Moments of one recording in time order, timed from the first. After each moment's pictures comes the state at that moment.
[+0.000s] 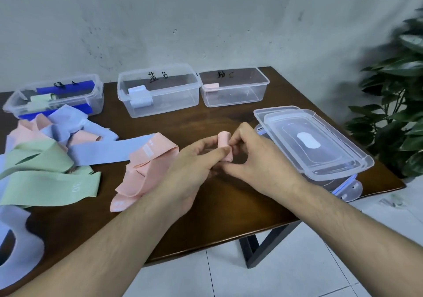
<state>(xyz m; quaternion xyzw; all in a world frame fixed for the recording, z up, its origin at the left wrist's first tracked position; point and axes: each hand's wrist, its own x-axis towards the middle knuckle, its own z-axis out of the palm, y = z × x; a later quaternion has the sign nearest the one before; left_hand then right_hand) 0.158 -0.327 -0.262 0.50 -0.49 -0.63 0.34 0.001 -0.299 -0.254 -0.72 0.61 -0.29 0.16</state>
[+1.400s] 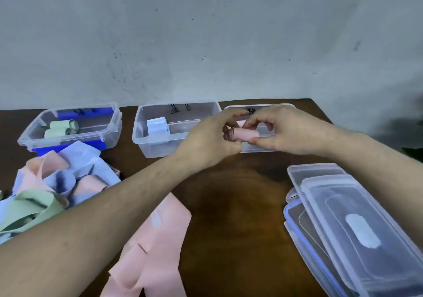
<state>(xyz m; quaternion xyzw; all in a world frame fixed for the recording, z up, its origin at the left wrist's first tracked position) 0.147 -0.511 -0.209 0.48 -0.79 -0.26 0.29 -0.054 -0.513 -0.178 -0.86 0.48 -0.13 0.08</state>
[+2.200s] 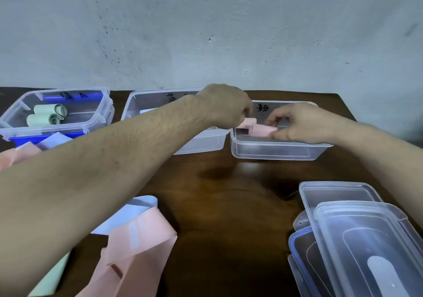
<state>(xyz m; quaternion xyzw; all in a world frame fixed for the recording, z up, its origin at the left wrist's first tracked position) 0.115 -0.638 -0.203 0.47 -0.88 0.00 -0.04 -0.096 -0.617 -0.225 -0.81 0.56 -0.04 0.18</state>
